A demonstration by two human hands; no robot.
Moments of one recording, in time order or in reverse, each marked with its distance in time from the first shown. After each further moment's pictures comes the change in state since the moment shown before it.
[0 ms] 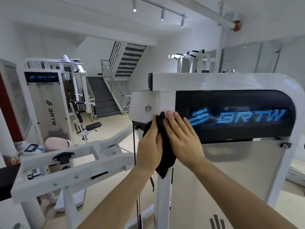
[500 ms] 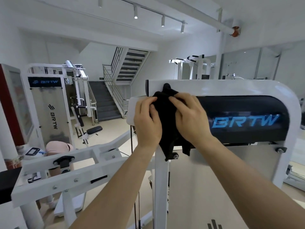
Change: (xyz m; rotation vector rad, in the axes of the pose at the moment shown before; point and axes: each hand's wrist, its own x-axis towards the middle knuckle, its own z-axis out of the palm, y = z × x) left_hand 0.072 0.053 -0.007 -0.051 0.463 0.147; right_hand 0.075 0.036 -0.059 0.264 0.233 0.214
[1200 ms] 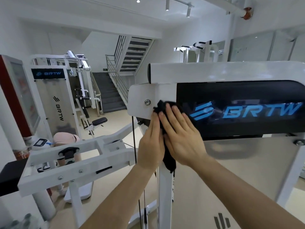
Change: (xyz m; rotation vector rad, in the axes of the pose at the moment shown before) left_hand -0.083 -0.052 -0.017 0.064 -0.412 0.036; right_hand -0.084 -0.014 0.043 -0.209 -0.383 -0.103
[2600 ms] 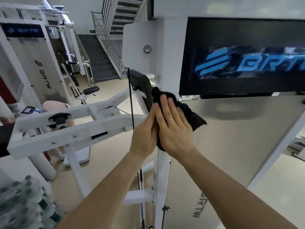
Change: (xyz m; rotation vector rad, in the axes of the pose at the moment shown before) left_hand -0.095 -0.046 0.005 -0.071 -0.270 -0.254; right_hand -0.082 -0.061 0.059 0.016 -0.019 0.069
